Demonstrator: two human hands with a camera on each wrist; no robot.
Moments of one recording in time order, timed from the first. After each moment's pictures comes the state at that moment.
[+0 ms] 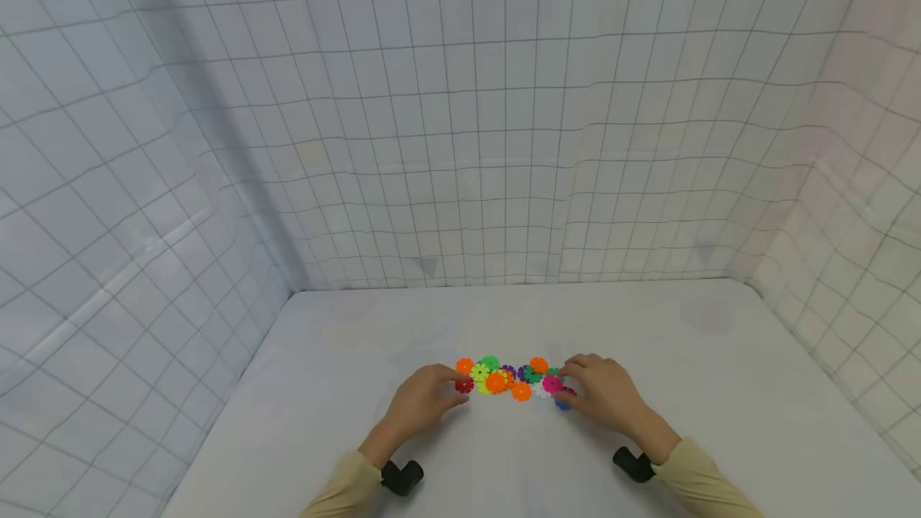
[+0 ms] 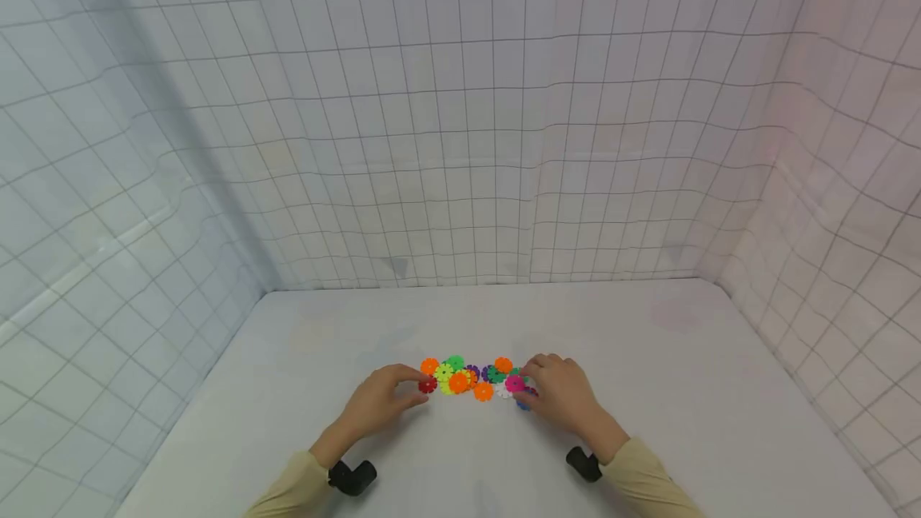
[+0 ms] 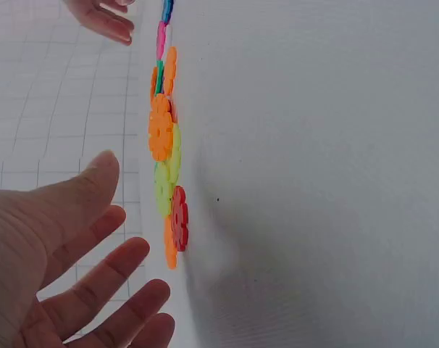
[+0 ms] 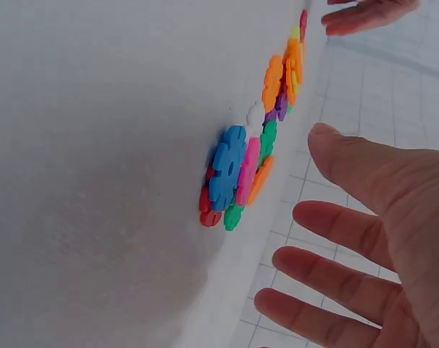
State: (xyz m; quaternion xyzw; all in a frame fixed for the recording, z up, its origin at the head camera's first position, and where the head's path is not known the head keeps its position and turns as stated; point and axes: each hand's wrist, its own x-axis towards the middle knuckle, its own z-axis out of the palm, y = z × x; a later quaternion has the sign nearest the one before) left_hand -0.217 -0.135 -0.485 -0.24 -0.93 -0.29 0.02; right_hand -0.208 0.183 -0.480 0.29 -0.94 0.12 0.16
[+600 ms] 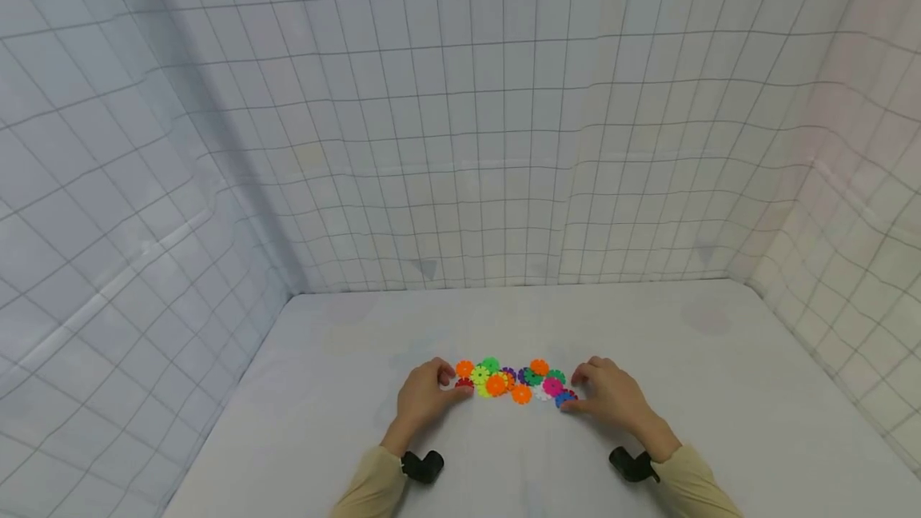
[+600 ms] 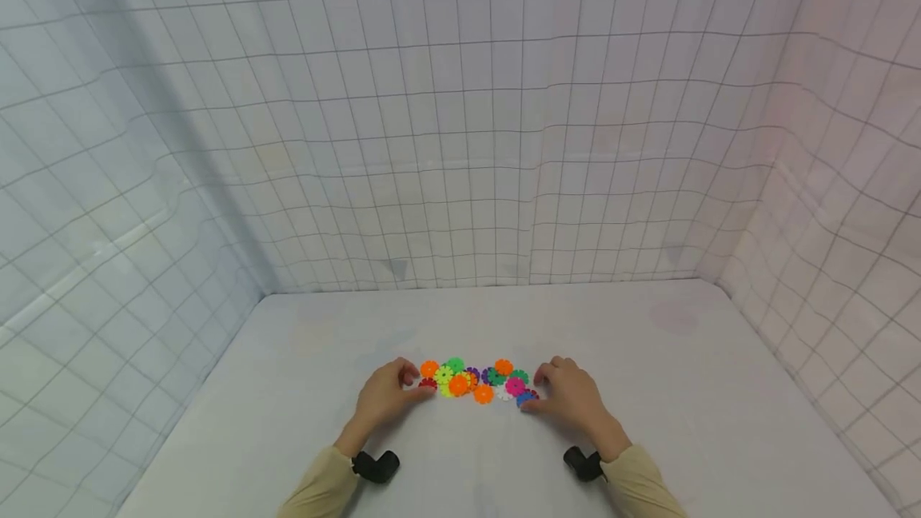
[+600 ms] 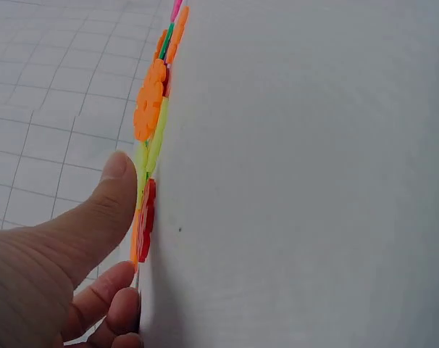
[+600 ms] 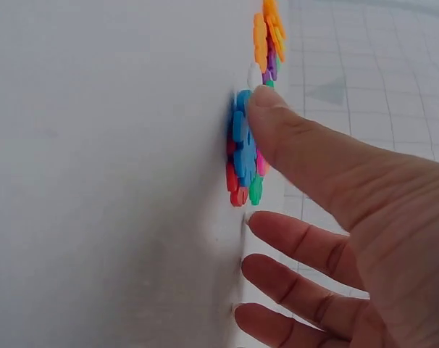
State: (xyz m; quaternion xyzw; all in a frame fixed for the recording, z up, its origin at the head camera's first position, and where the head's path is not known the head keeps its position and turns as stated) left_hand -0.238 -0.126 -0.515 -0.09 -0.94 -0.34 0.05; right_hand -0.219 0.195 -0.500 0.17 -0.96 0.21 0.07
